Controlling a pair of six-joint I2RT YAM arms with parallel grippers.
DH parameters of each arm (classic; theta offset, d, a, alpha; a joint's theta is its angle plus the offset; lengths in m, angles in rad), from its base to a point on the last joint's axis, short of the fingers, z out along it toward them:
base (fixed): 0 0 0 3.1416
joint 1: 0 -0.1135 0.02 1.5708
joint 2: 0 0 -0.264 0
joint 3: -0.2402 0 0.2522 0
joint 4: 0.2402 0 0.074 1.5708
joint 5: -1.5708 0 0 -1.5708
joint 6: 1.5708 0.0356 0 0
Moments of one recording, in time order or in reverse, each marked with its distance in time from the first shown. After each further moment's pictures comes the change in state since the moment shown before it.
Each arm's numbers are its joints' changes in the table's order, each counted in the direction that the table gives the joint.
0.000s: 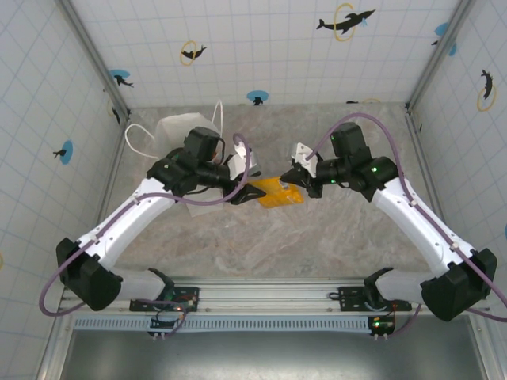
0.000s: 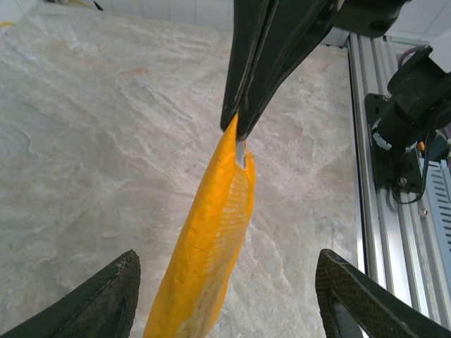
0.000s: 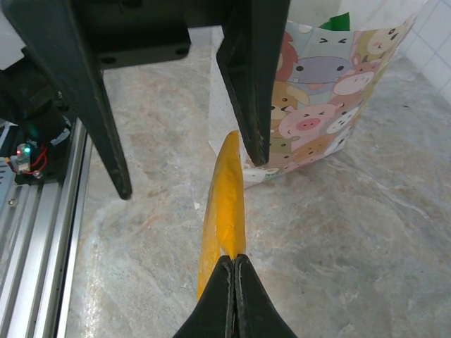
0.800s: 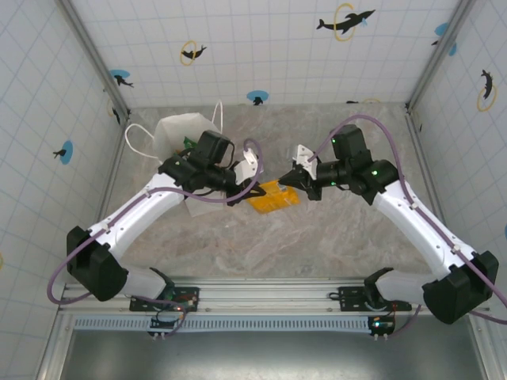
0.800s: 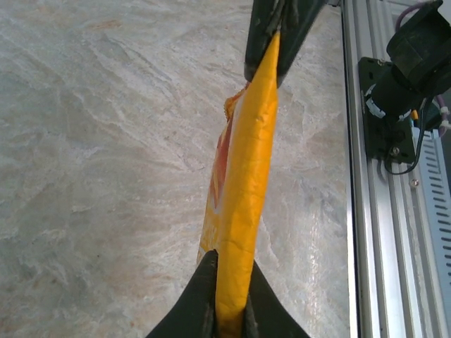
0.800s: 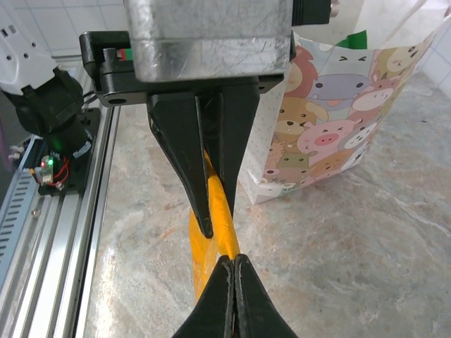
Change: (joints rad) left arm 0.023 0.064 -0.012 0.073 0.014 0.028; right arm -0.006 -0.029 0.043 -0.056 0.048 0.042
